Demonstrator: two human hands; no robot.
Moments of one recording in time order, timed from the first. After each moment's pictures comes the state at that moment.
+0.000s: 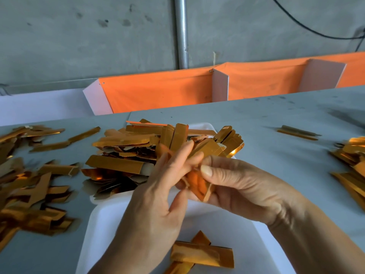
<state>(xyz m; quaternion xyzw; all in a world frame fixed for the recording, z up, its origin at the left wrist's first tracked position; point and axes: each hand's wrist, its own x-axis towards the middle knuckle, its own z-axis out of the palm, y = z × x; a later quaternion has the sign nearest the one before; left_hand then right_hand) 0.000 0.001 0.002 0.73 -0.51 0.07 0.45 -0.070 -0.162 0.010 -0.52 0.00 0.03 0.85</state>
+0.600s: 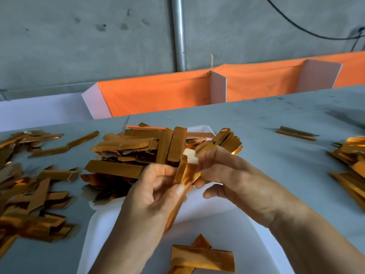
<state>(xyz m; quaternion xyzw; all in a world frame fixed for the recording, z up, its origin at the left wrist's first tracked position) 0.012 -0.002 -0.008 0.68 -0.35 -0.15 0.63 -0.075 -0.159 0.014 -0.71 0.11 -0.10 0.69</state>
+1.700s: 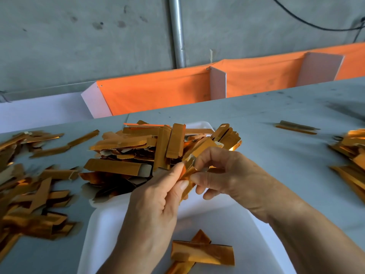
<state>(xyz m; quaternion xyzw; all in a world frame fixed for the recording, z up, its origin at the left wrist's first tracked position) 0.005 -0.008 -0.013 0.78 -0.42 0.06 0.47 -0.074 -0.154 0.020 -0.76 0.12 -0.10 0.63</state>
